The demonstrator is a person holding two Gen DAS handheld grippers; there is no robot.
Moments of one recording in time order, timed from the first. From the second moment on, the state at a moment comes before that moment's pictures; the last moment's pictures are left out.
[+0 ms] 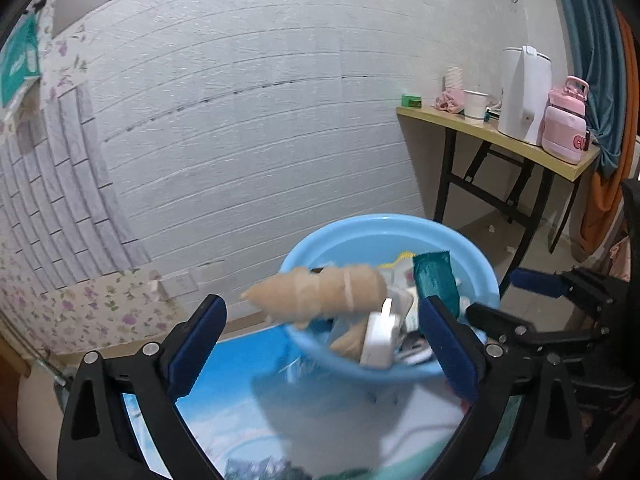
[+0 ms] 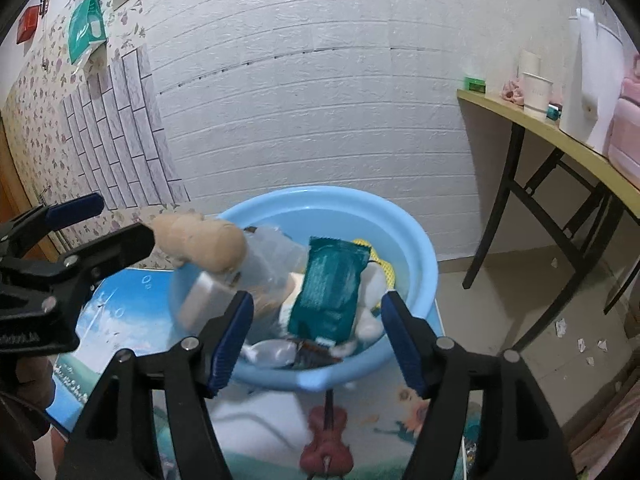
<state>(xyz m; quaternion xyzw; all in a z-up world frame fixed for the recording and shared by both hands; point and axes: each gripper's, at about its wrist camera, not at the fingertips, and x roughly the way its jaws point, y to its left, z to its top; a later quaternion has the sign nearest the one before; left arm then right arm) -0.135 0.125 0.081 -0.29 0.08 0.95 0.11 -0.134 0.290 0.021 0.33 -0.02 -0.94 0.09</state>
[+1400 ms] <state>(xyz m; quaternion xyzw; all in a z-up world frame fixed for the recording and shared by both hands) -0.052 0.056 0.086 -0.31 0.03 0.95 0.04 -0.062 0.239 0.046 0.32 -0.01 -0.94 0.10</state>
